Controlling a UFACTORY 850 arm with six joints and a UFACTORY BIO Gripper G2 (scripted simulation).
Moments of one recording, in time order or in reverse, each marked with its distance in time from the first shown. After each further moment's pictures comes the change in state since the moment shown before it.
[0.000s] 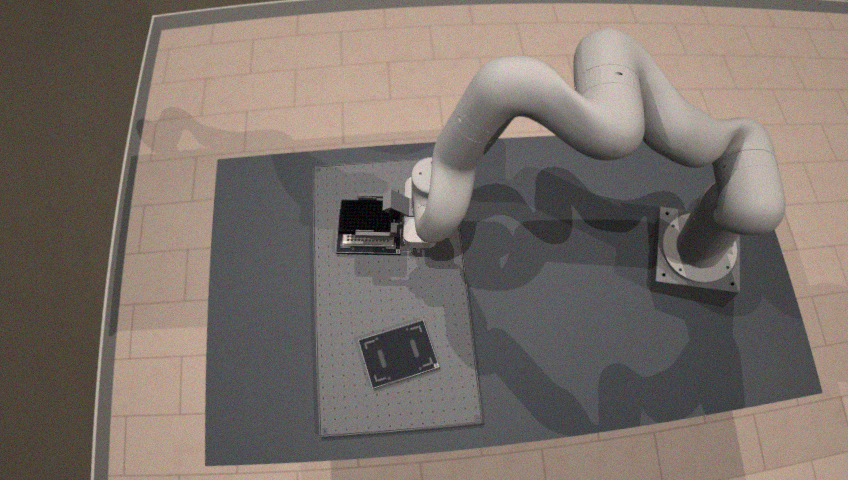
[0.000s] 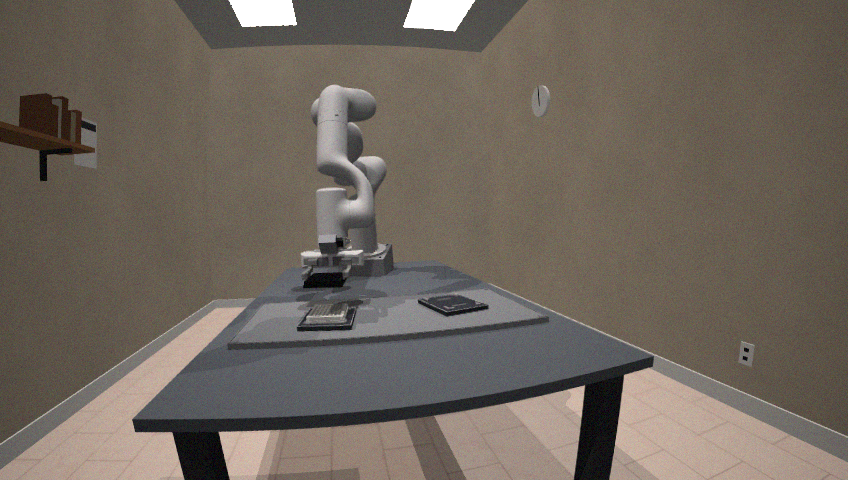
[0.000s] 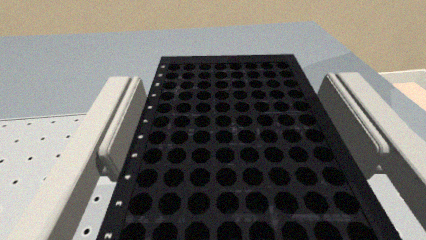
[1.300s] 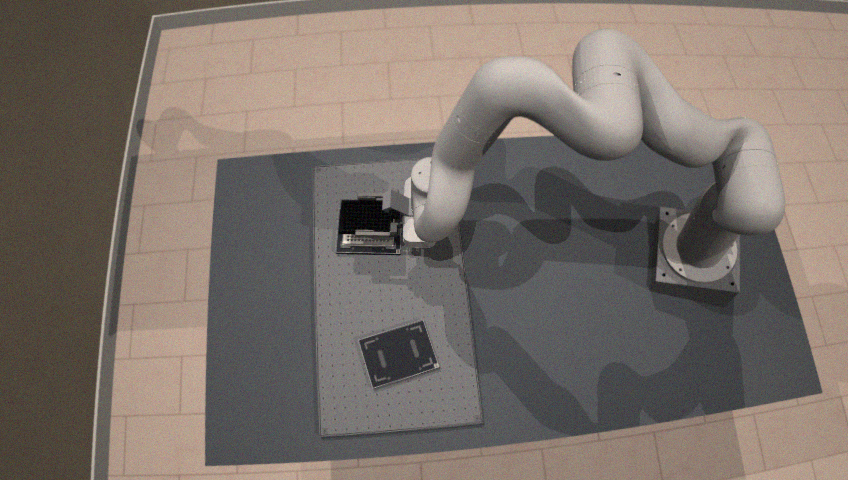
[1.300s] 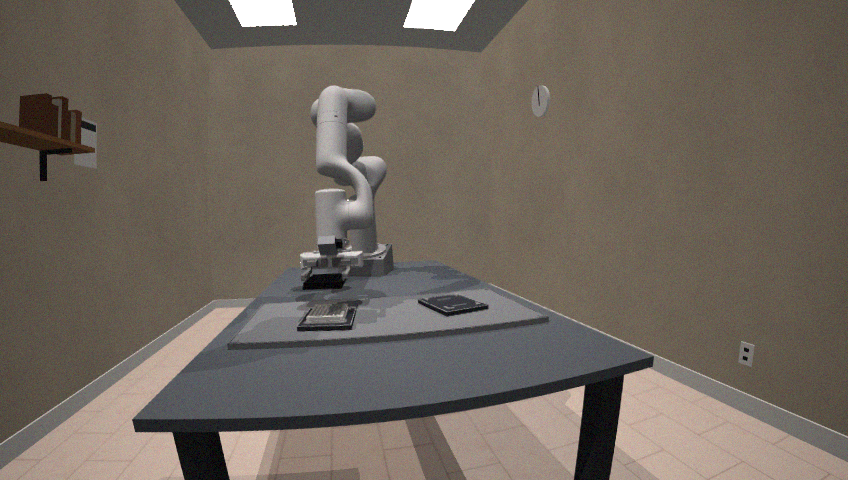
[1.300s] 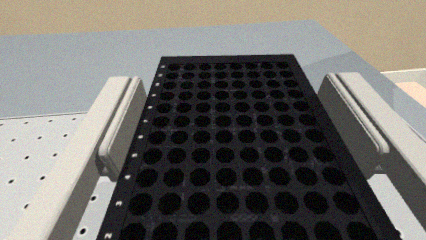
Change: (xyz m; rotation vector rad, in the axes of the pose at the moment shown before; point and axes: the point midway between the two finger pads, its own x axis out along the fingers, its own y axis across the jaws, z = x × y) arm 0.001 -0.002 -0.003 0.003 0.000 0.001
